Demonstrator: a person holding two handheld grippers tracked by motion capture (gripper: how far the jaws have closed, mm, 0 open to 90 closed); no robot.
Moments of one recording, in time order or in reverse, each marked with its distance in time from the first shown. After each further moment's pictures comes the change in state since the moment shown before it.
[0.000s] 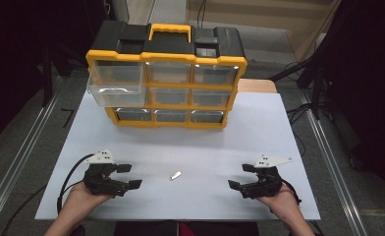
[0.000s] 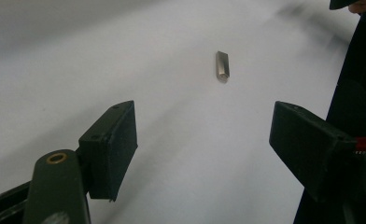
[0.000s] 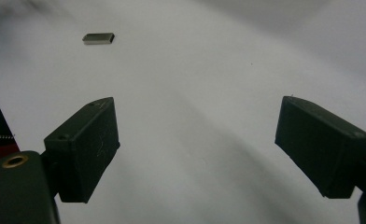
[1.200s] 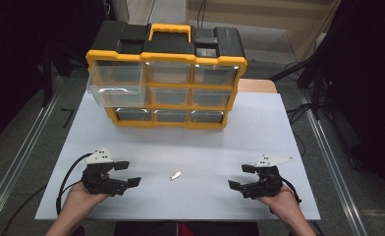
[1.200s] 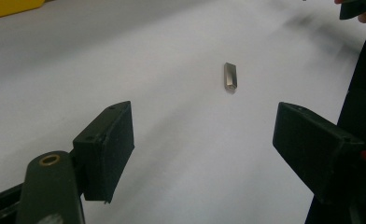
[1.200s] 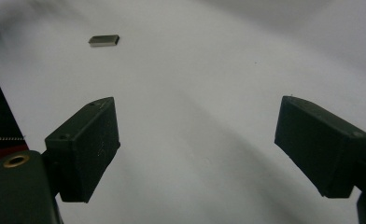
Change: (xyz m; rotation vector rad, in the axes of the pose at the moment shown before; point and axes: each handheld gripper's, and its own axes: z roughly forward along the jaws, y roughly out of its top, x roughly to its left) left arm -0.003 0.000 -0.005 -0.038 0.047 0.005; right arm 0.000 -0.001 -0.002 0.002 0.040 0.027
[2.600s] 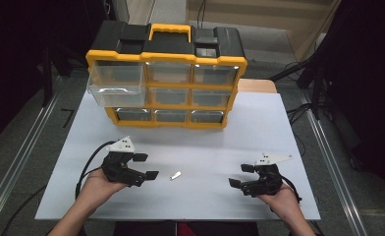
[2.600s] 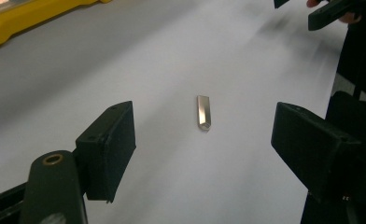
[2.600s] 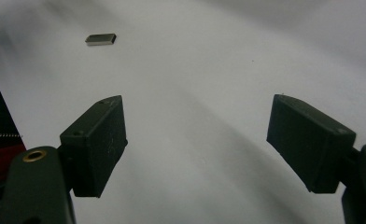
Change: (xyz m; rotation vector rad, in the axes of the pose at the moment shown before) left arm -0.019 0.050 0.031 0.078 -0.079 0.097; right arm -0.007 0.002 0.003 0.016 -0.007 -0.005
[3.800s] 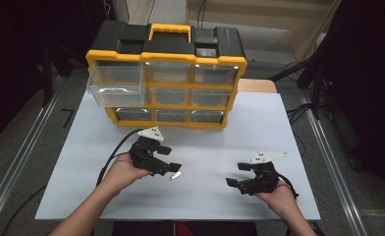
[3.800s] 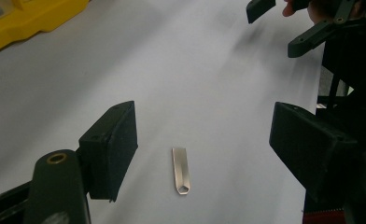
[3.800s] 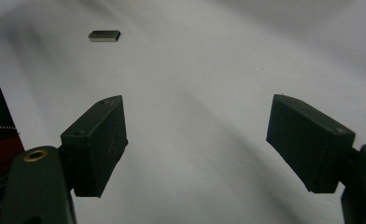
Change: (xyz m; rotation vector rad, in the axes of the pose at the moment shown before) left arm -0.004 0.049 0.050 0.070 -0.095 0.045; right arm 0.001 0.007 0.007 0.022 0.012 -0.044
